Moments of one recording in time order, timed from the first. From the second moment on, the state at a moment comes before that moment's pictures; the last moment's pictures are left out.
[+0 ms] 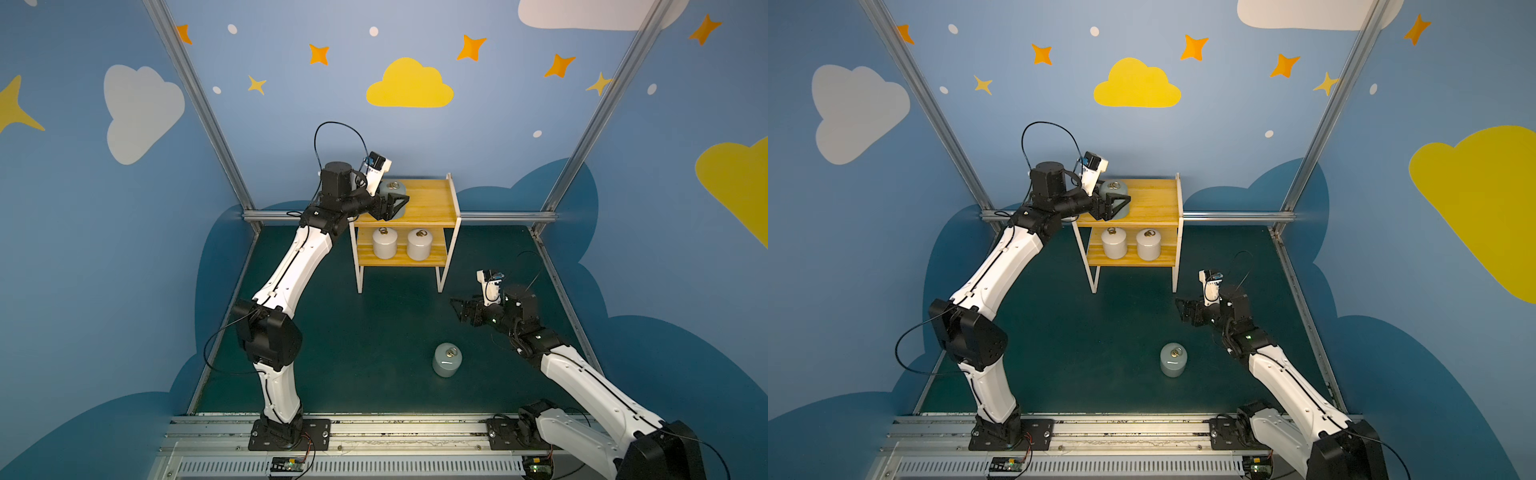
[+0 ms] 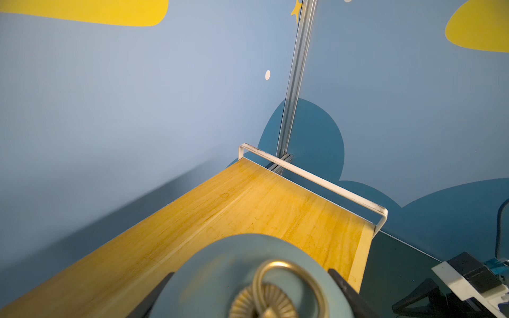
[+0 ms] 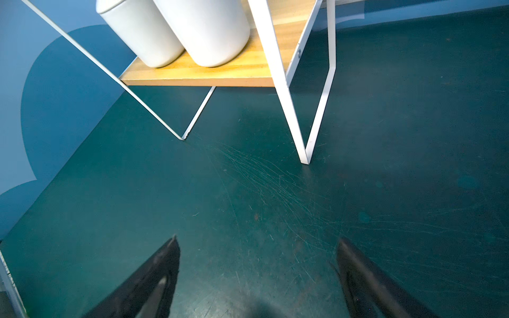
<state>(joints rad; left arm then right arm) -0.32 1.87 1.98 -0.31 0.59 0.05 0.38 0.99 0.58 -0.08 -0.24 0.25</state>
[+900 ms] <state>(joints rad) -0.51 1.33 1.15 -0.14 0.54 0.00 0.36 0.97 0.58 -0.08 -0.25 0.23</state>
